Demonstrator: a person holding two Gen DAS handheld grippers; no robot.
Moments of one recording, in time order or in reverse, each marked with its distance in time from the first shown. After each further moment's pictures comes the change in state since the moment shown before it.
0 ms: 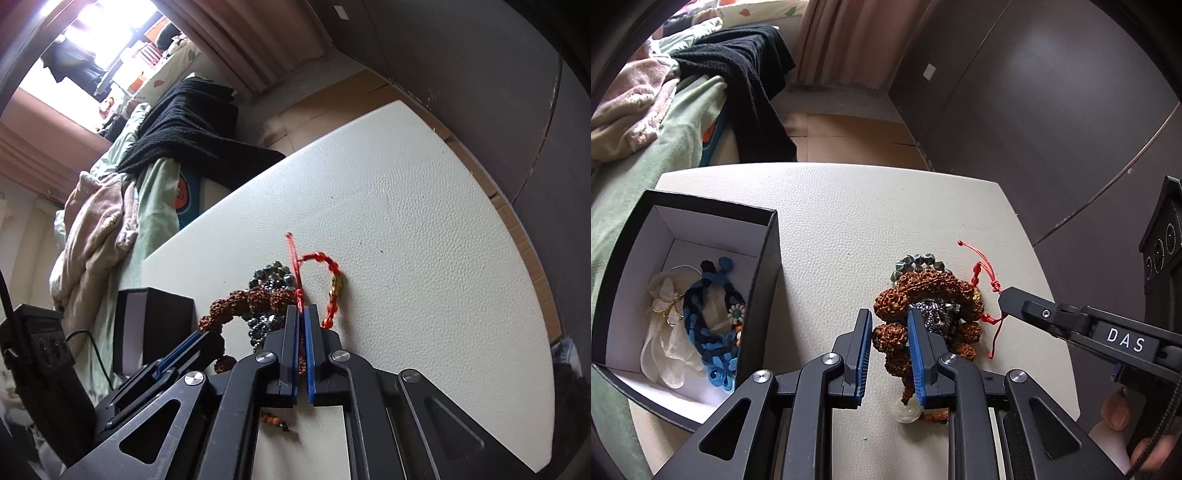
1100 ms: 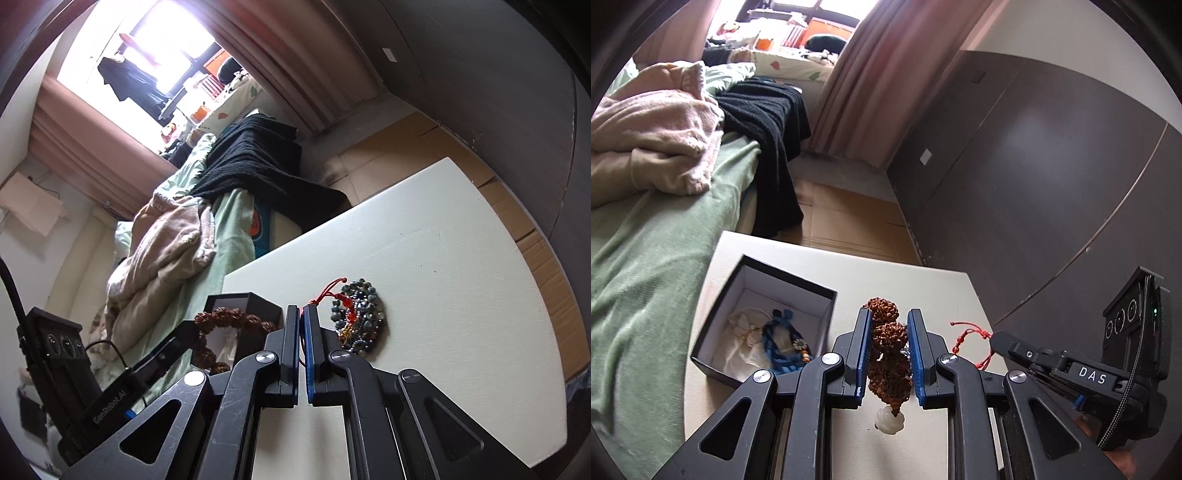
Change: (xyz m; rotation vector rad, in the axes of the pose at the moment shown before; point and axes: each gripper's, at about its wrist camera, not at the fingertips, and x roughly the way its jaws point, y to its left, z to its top) left arm -0.118 0.024 -0.010 -0.091 -0.315 -0.076; right arm -0.064 0.031 -0.020 -0.070 -0.160 0.216
